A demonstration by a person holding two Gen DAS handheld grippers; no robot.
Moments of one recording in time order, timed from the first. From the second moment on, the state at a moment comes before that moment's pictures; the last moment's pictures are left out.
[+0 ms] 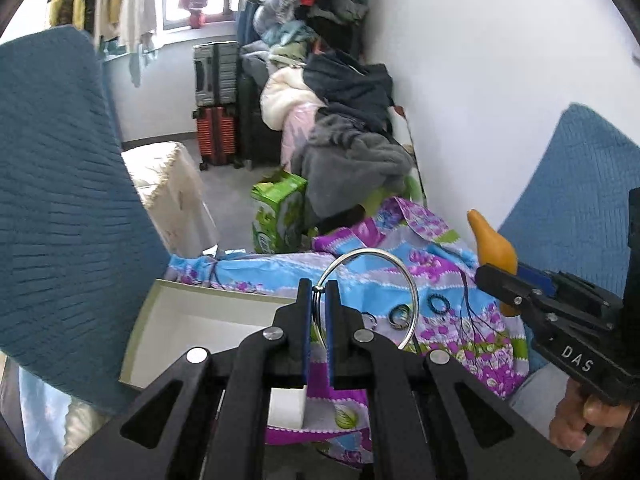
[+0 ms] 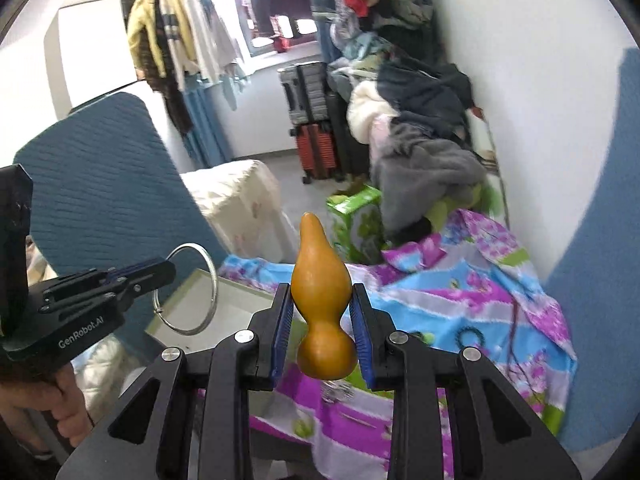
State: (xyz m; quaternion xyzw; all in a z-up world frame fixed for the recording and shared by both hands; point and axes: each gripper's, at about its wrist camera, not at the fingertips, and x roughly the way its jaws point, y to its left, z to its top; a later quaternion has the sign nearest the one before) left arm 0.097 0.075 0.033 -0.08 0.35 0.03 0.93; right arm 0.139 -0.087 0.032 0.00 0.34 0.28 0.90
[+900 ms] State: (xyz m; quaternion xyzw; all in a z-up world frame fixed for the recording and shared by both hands) left arm 0.100 0.202 -0.100 -0.17 0.45 0.12 0.87; right arm 0.165 0.071 -0.087 -0.10 0.45 0.35 0.81
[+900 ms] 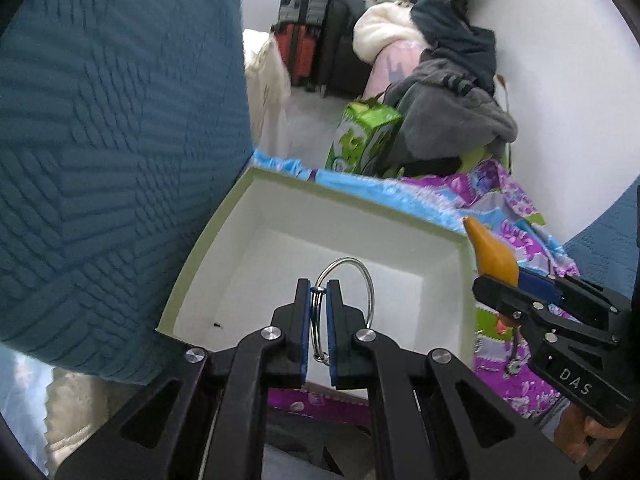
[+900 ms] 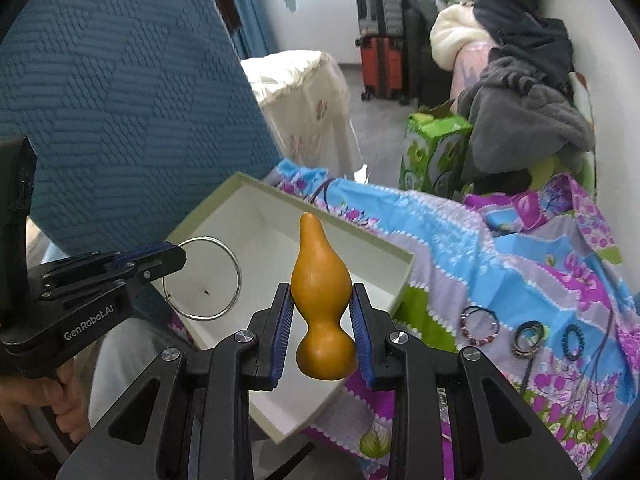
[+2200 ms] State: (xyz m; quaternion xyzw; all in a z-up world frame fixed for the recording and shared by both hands) left arm 0.081 0.163 -0.003 -0.16 0.37 0.09 0.91; right arm 0.155 -0.003 -0.003 -0.07 0.38 0.33 0.86
